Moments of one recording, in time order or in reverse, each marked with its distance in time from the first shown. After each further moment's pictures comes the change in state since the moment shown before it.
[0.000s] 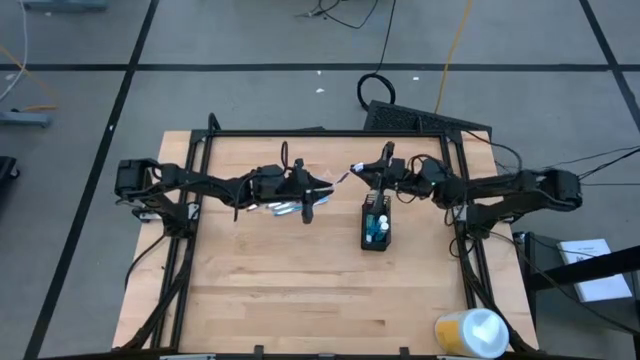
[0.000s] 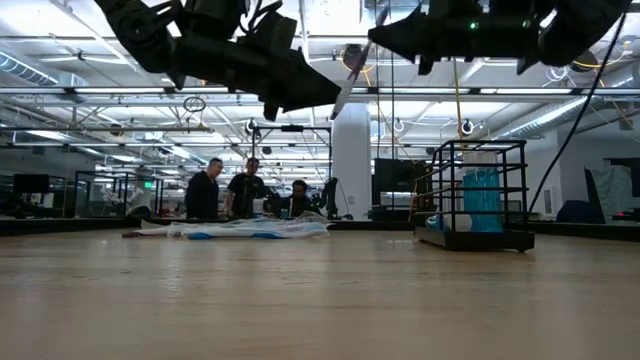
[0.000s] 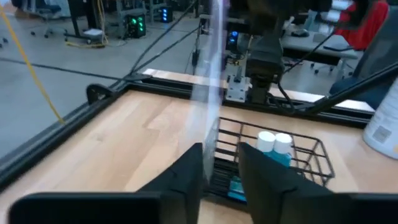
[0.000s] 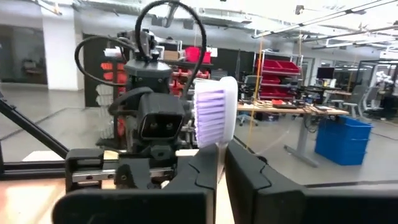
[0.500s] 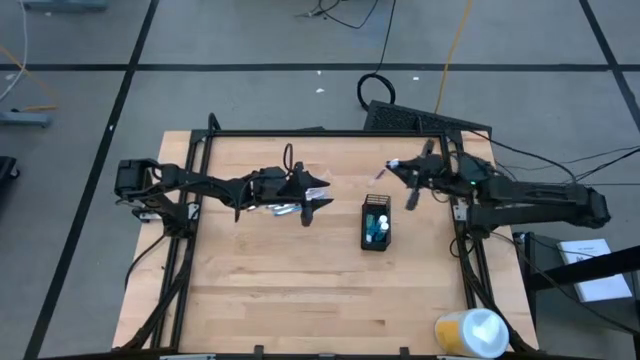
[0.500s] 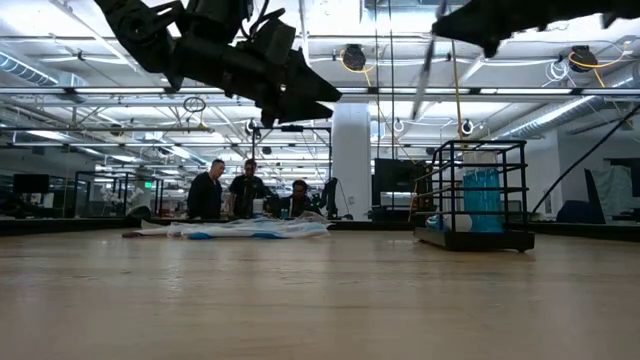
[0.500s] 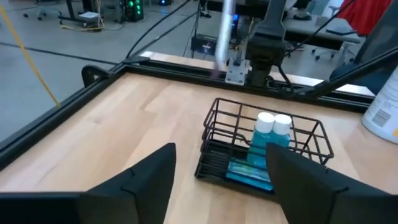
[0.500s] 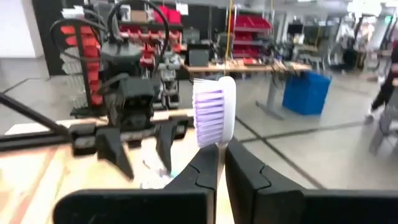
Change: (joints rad) left arm -0.001 0.000 0.000 -0.061 0.000 -0.008; right arm 0.057 -0.521 0.028 -0.750 0.192 0.055
